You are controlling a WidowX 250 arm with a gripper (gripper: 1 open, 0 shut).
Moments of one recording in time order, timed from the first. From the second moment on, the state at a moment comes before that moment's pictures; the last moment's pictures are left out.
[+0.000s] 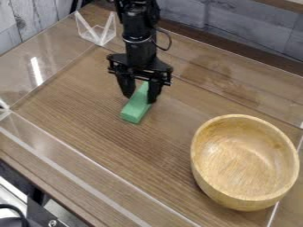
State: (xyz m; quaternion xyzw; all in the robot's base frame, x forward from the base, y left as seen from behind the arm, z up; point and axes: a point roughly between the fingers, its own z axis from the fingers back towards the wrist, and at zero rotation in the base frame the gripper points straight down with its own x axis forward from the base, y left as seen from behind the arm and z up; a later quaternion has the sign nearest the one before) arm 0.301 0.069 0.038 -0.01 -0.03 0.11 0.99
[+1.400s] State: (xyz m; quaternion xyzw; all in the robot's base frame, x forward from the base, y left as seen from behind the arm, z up) arm 0.309 0.099 0.031 -0.02 -0.03 -0.01 1.00
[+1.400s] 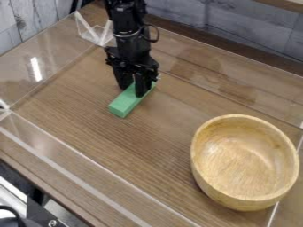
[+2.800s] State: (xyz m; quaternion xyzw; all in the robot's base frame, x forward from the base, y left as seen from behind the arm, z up) arm 0.297 -0.007 0.104 -0.05 -0.06 -0.05 1.00
